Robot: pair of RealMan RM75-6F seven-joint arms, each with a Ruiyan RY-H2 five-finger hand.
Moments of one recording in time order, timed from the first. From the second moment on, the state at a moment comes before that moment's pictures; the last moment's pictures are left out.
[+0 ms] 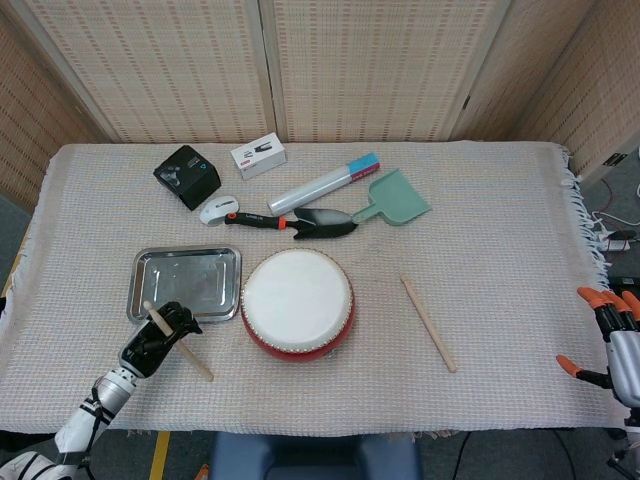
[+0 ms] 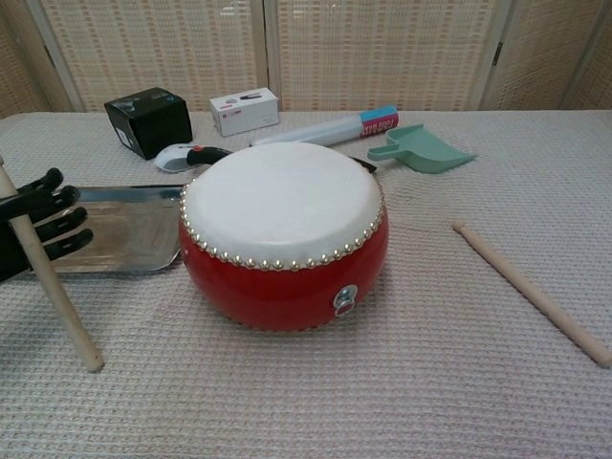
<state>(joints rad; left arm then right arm) -0.44 -1.39 0.04 -1.38 1.59 1.13 -2.05 0.01 -1.06 0.07 -1.60 -1.48 1.51 0.14</state>
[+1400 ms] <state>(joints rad) -0.42 -1.44 0.15 -1.46 1.66 1.19 -1.51 0.01 -1.06 0.07 -1.62 -1.48 1.51 0.12</state>
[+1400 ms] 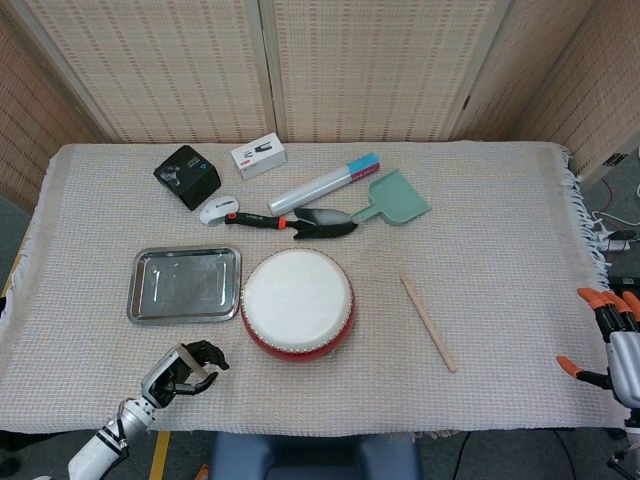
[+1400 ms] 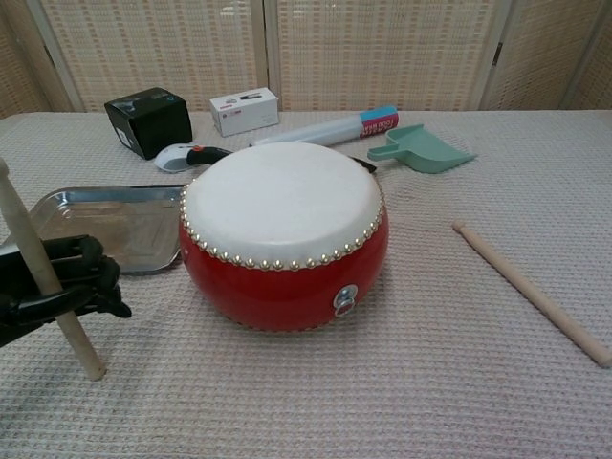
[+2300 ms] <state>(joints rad) -0.45 -1.46 0.19 -1.40 1.71 1.21 -1.62 0.01 -1.06 0.07 -1.62 -1.49 1.52 0.11</state>
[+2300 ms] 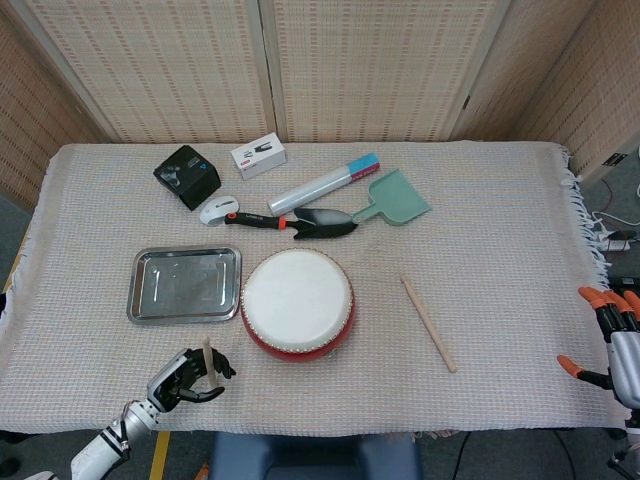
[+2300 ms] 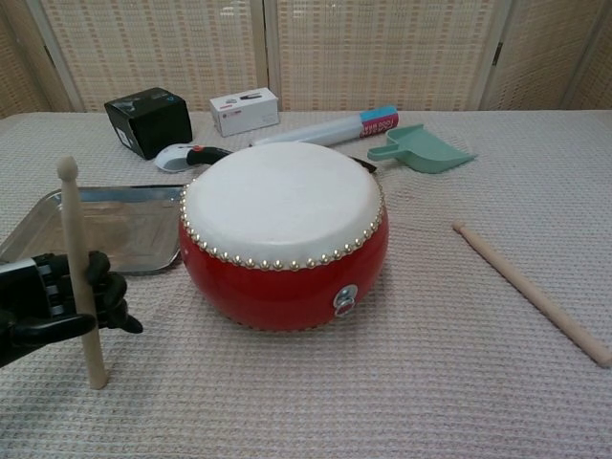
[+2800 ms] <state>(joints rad) -0.45 -1.49 0.21 -1.38 1.70 1.20 -1.58 0.01 -1.05 0.07 -1.63 -1.49 1.53 0.10</state>
